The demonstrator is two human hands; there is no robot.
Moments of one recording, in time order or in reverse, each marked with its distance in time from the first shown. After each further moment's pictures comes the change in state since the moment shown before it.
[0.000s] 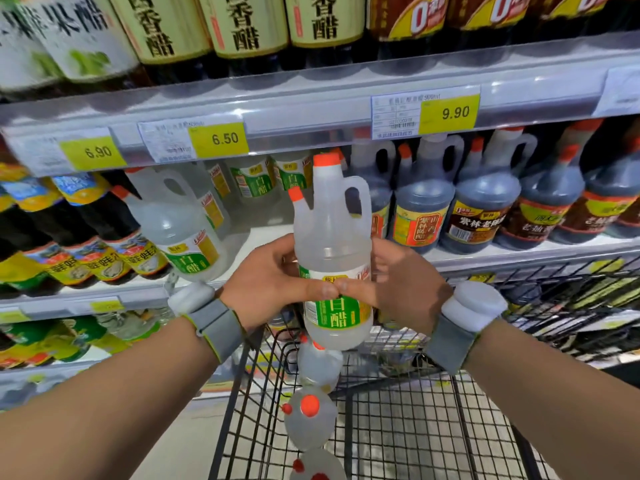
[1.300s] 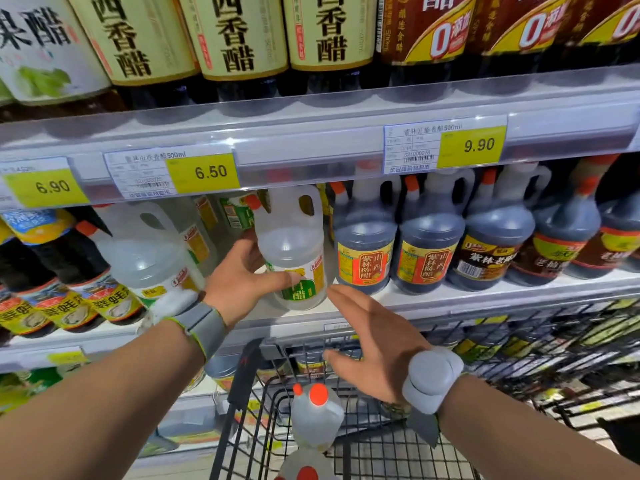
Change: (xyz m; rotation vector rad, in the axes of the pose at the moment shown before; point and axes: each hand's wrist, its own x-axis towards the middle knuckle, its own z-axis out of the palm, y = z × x) left_hand 0.068 -0.033 -0.052 0.119 0.306 -0.056; right_hand 0.022 0.032 0.021 -0.726 -0.124 -0.080
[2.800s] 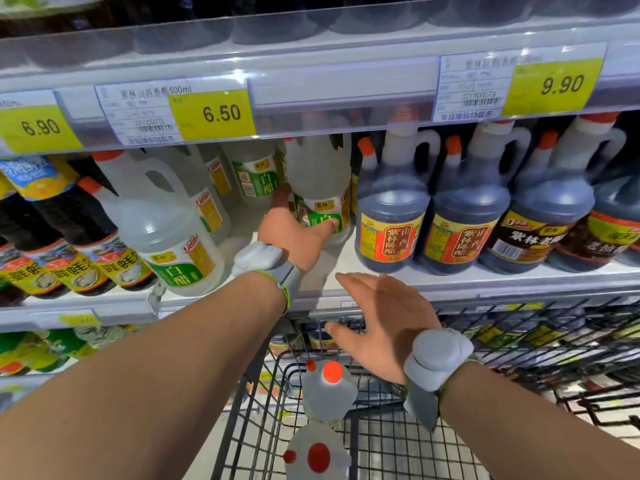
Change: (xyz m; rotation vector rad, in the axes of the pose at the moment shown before) left_hand 0.039 -0.006 0.056 0.341 0.416 0.077; right_hand 0.015 -0.008 0.014 -0.130 0.007 0.111
